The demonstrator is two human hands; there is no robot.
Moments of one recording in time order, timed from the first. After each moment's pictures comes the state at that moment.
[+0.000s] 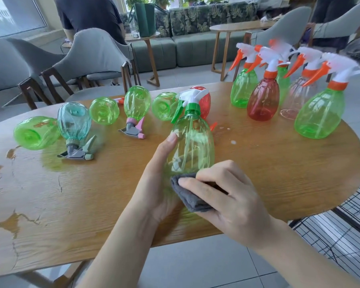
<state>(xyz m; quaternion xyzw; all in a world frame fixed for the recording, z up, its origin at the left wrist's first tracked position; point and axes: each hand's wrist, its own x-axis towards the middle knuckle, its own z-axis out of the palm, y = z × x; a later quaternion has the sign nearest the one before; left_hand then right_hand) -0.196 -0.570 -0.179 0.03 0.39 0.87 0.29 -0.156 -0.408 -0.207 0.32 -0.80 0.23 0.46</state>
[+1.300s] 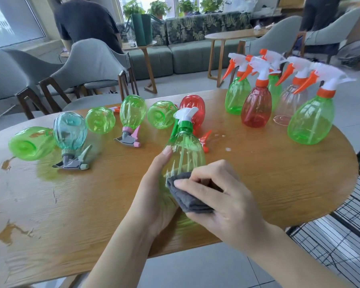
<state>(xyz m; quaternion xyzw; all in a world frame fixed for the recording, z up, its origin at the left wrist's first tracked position) -0.193 -0.566 -0.180 0.05 0.40 0.86 0.31 -0.159 -0.407 -0.199 0.32 -0.79 0.30 0.43</state>
